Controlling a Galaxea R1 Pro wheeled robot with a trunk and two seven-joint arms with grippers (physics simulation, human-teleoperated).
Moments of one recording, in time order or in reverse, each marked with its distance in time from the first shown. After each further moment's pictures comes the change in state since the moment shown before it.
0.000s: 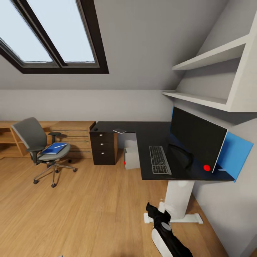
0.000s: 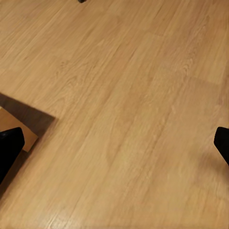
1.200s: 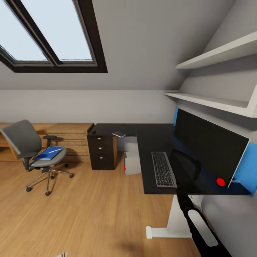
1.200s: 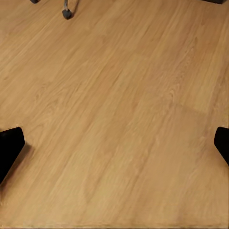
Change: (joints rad) left arm 0.001 -0.017 -0.002 -0.030 0.002 0.004 -0.003; right arm 0.021 -0.174 -0.278 -0.236 -0.879 -0.145 0.267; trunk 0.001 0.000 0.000
